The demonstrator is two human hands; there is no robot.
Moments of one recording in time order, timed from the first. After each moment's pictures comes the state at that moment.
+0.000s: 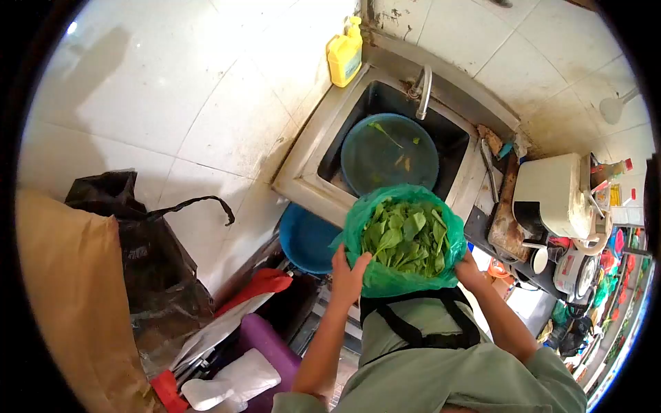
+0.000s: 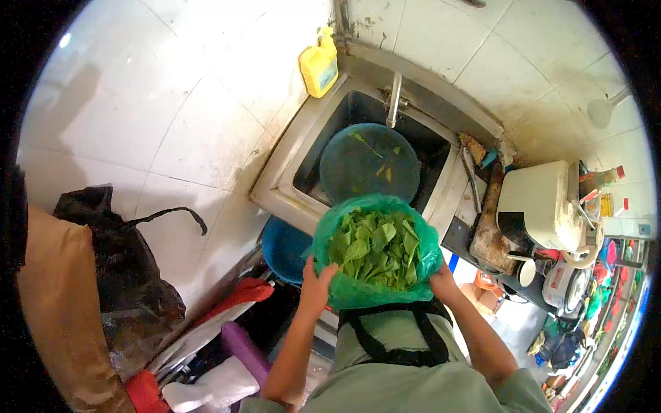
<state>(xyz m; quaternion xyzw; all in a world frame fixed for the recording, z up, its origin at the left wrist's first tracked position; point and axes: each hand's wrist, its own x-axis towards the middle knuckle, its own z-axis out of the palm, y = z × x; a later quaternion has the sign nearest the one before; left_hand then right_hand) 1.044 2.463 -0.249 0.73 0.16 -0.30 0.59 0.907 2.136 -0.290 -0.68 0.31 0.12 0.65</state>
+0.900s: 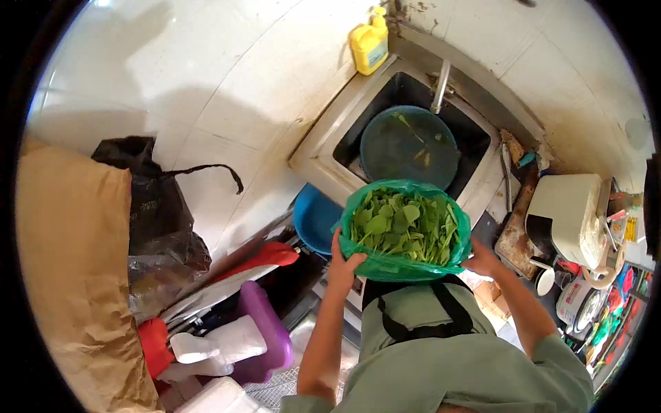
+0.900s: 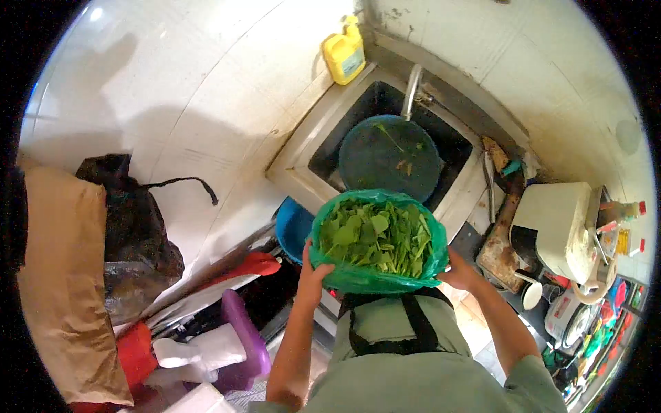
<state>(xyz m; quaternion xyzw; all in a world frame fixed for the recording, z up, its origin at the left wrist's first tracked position) 1.013 2.458 -0.261 0.62 0.23 -0.24 0.71 0.949 2.055 -0.274 -0.73 0.16 0.38 0.54</state>
